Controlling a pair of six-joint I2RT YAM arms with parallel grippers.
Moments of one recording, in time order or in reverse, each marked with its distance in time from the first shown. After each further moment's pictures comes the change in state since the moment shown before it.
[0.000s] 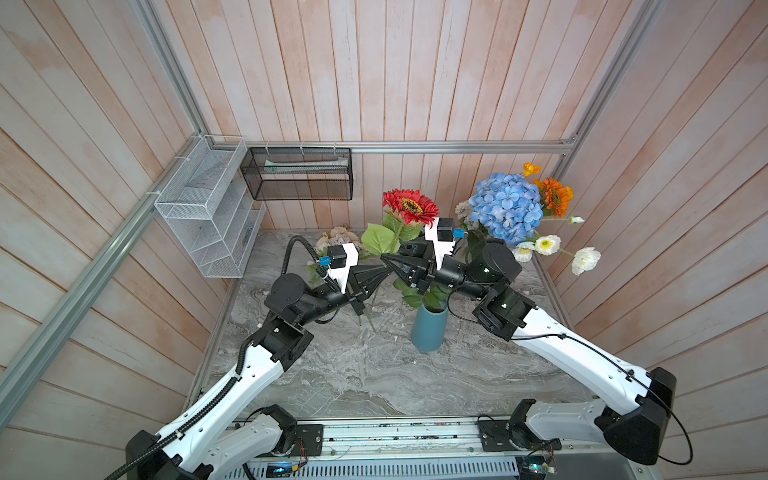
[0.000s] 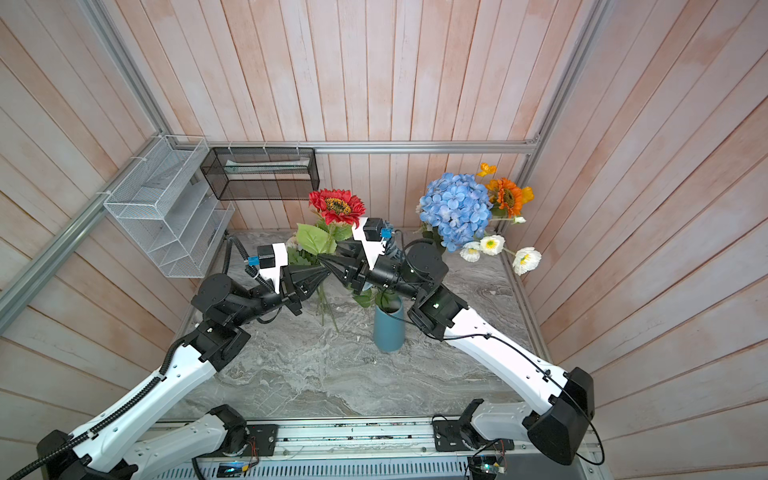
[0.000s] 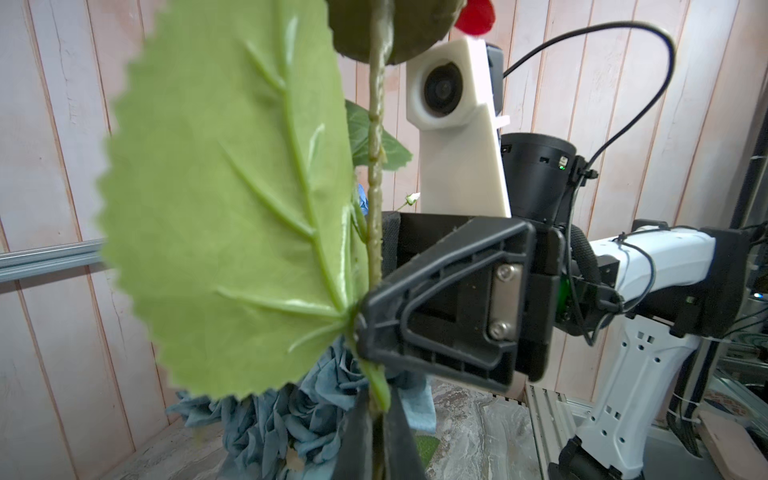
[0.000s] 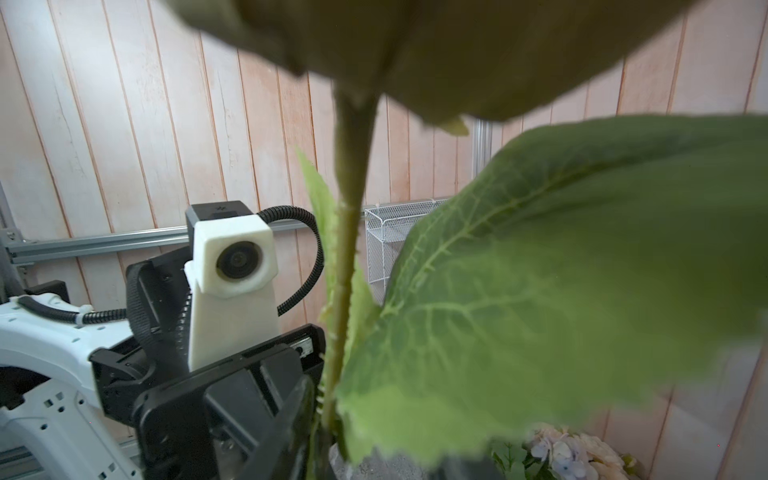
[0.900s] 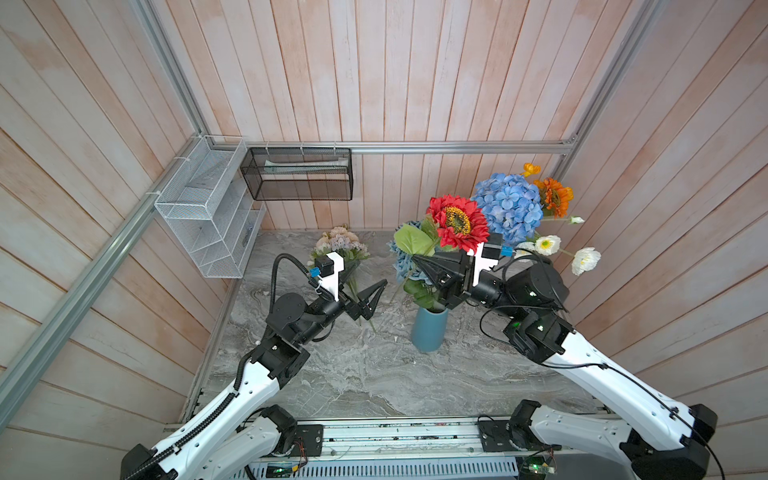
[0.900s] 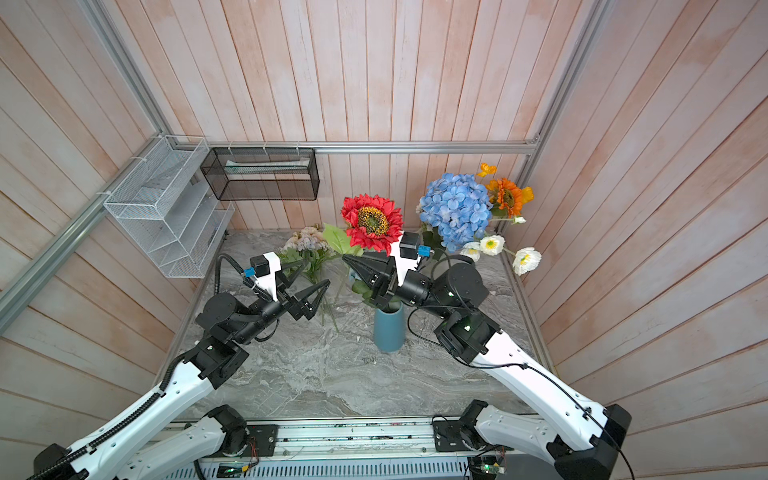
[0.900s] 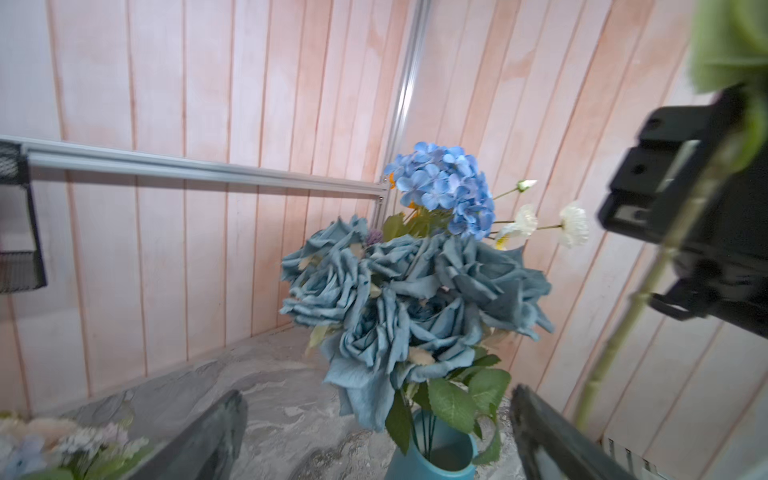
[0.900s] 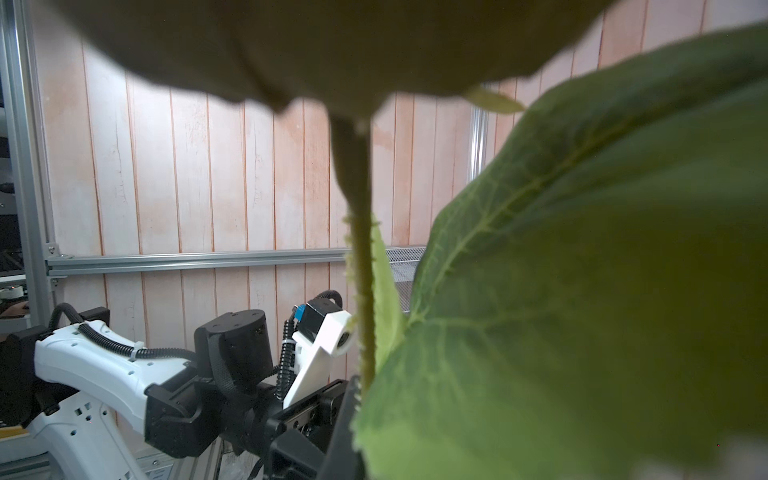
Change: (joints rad) left arm -0.010 -0.108 -0.208 -0.006 -0.364 -0.096; right arm 0.006 -0.251 -0.119 -0.009 0.045 -0.041
